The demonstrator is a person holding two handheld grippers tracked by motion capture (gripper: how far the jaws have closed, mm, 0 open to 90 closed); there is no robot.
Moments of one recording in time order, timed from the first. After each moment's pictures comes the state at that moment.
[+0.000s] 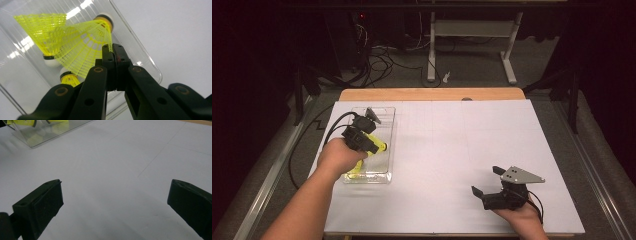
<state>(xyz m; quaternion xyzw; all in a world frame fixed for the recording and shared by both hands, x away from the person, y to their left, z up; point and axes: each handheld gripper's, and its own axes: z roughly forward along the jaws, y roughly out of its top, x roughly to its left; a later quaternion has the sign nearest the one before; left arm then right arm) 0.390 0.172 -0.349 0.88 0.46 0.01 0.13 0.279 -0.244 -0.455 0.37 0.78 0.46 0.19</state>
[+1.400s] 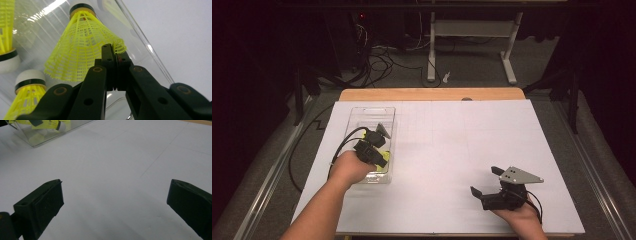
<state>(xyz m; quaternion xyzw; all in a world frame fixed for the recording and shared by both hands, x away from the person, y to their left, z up) 0.387 0.158 -0.401 0.88 0.45 -0.04 0.12 0.278 -0.241 -0.455 0.36 0.79 0.46 0.19</state>
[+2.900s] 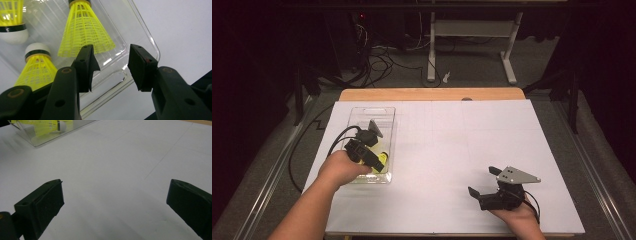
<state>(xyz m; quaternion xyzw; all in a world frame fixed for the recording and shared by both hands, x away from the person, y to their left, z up) 0.377 0.174 -0.374 0.87 0.47 -0.06 0.10 0.279 -0.235 -0.455 0.36 0.79 0.46 0.18</state>
